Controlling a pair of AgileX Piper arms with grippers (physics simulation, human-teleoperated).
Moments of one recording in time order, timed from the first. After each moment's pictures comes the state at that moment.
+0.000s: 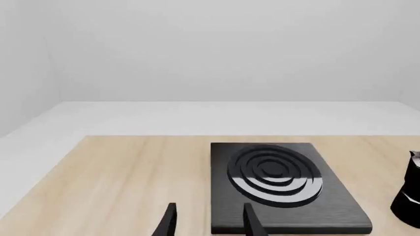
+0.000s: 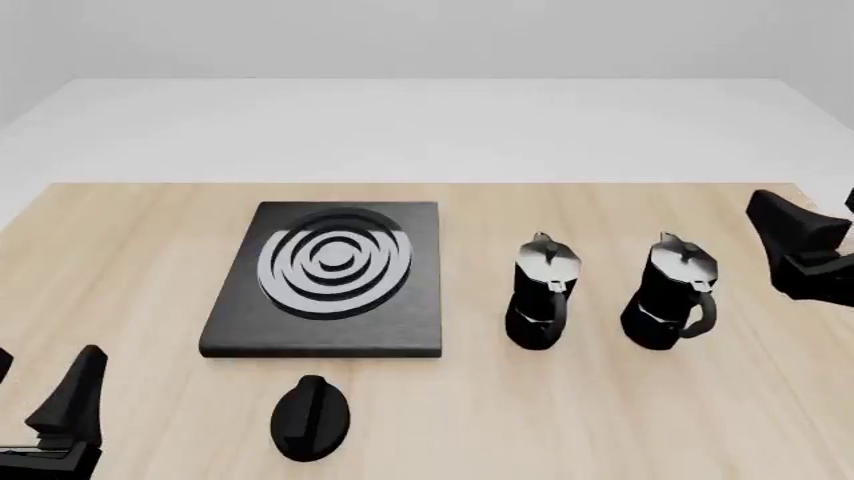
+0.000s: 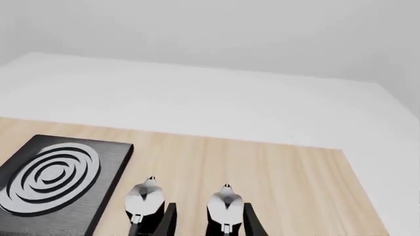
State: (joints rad) left arm 0.00 0.00 0.00 0.00 0.00; right arm 0.07 0.57 -0.58 0.21 -0.06
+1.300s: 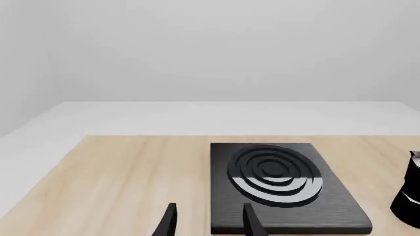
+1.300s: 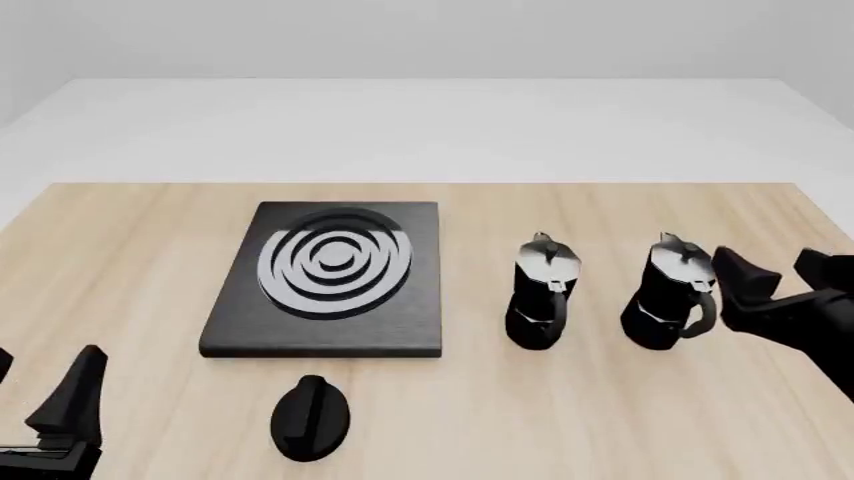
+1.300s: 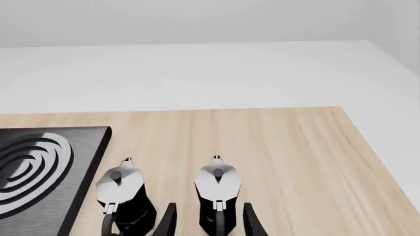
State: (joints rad) left arm 0.00 0.00 0.00 0.00 0.00; right arm -0.01 0.71 -0.34 -0.09 0.02
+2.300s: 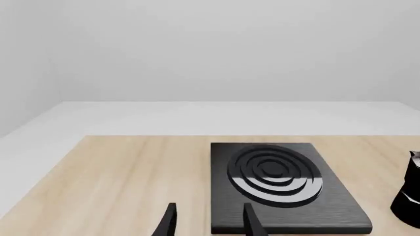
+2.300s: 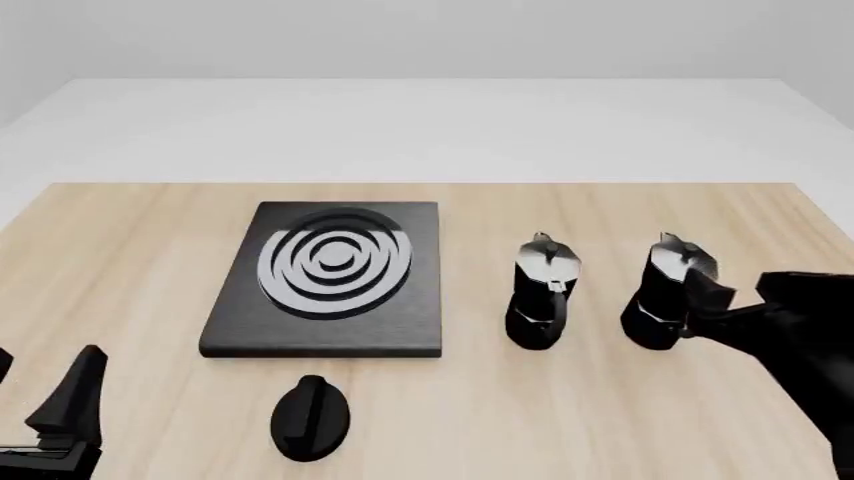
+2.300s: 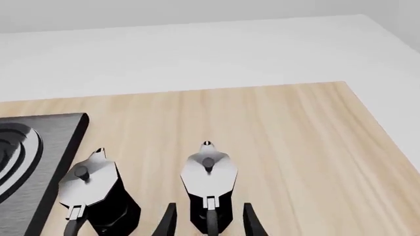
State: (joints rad) left arm 0.00 0.00 0.00 0.00 0.00; right arm -0.05 1.04 -0.24 -0.45 0.03
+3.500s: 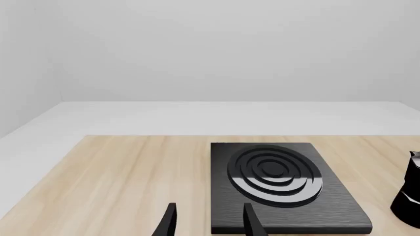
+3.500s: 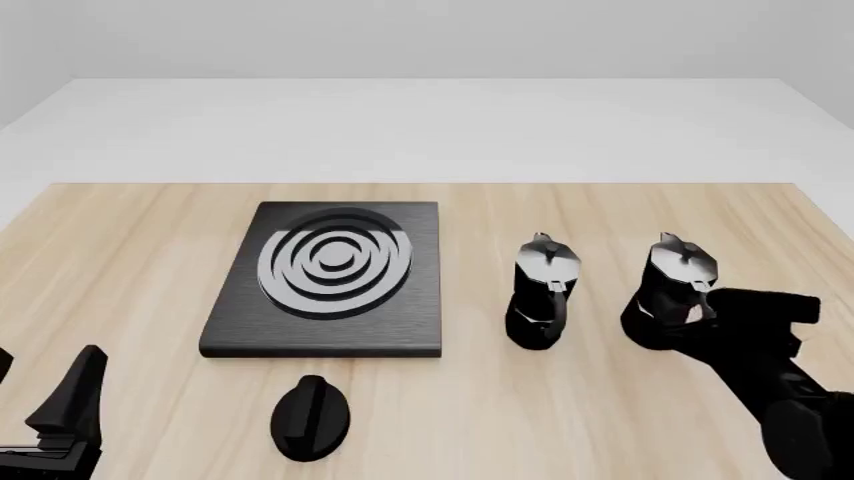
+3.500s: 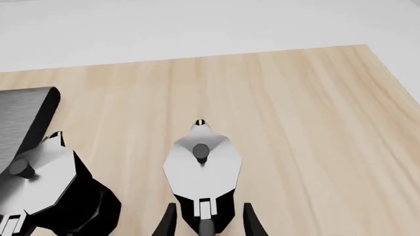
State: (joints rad) left arm 0.00 0.00 0.00 0.00 0.00; right arm -0.06 1.53 -0.24 -0.82 0.04
